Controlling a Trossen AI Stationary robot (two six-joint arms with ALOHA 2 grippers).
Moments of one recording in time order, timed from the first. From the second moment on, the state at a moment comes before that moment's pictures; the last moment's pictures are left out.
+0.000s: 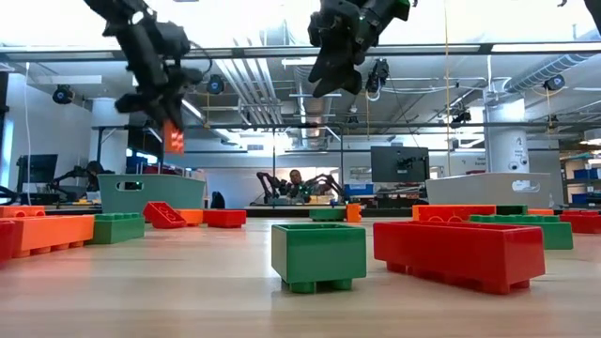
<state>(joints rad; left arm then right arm) 0.94 1.25 1.11 -0.91 0.08 -0.32 -0.37 1.78 1.70 -0.83 -0.34 0.01</state>
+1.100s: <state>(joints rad) 0.95 1.26 0.90 -0.63 -0.10 -0.43 -0.37 1.78 1.70 -0.84 -0.34 0.00</state>
